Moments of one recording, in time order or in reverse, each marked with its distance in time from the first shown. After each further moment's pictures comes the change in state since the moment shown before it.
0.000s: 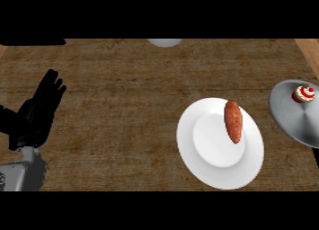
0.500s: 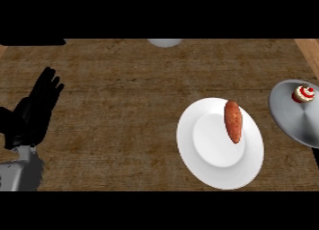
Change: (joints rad) left arm -0.008 0.007 0.009 -0.019 0.005 -0.001 0.019; right arm 0.249 -0.140 -0.109 0.048 -0.190 0.356 -0.164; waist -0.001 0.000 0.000
